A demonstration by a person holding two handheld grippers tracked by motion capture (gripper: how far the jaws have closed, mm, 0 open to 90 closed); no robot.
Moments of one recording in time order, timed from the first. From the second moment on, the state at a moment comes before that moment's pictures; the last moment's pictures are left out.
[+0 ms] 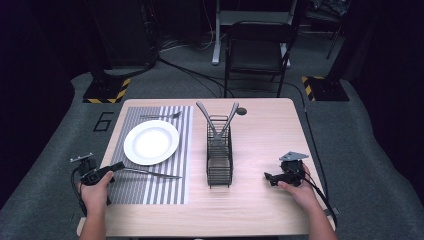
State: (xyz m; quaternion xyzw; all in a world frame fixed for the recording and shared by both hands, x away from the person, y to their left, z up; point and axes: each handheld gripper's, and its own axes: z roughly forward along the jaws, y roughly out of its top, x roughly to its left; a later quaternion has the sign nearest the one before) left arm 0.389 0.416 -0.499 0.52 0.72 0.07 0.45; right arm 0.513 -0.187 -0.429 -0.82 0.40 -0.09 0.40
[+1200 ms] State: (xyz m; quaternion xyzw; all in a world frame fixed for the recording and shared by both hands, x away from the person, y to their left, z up) left arm 0.391 0.424 -0.520 0.53 0.74 0.07 0.42; right arm 0.513 -0.187 -0.429 -0.82 0.40 -0.09 0.40
